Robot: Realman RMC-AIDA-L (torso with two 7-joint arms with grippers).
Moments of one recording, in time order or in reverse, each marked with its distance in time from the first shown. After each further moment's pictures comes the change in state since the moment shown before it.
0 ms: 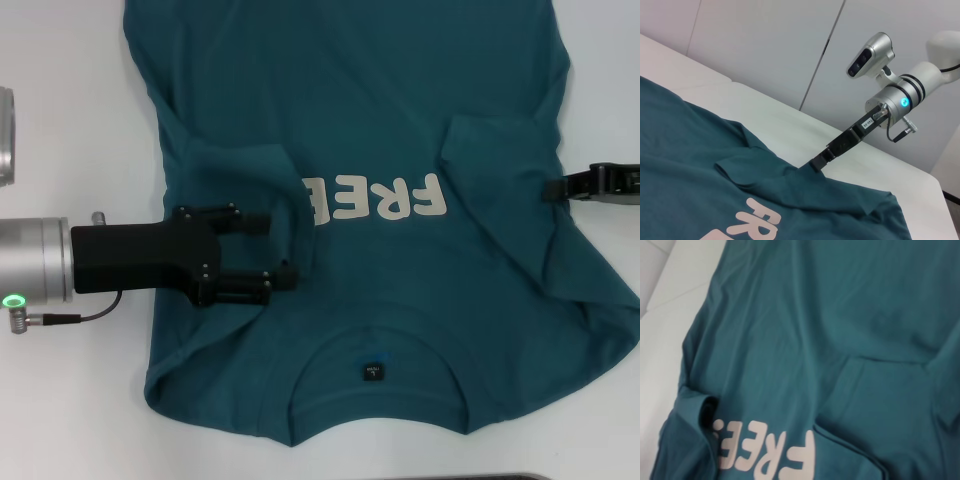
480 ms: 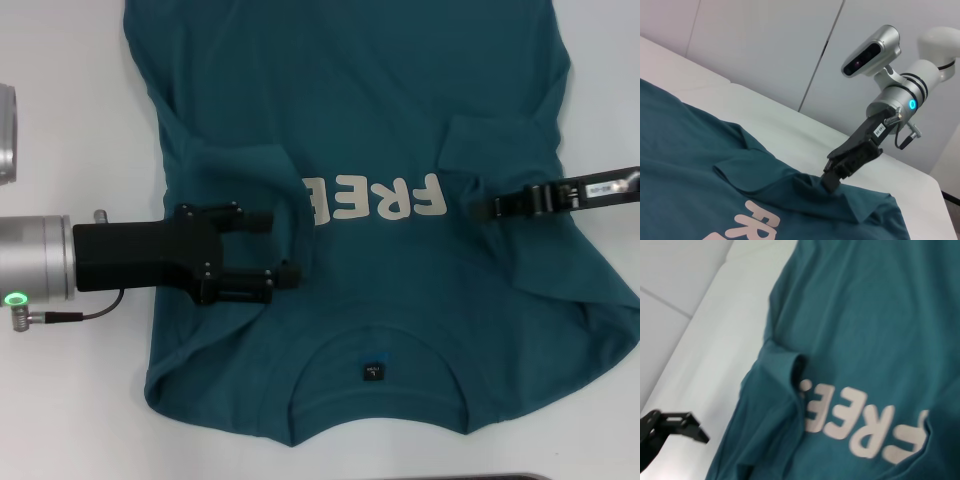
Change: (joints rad) left arm -0.004 -0.002 0.000 0.000 -0.001 0.002 0.000; right arm 0.063 0.060 -0.051 -0.001 0.003 -0.099 -0.069
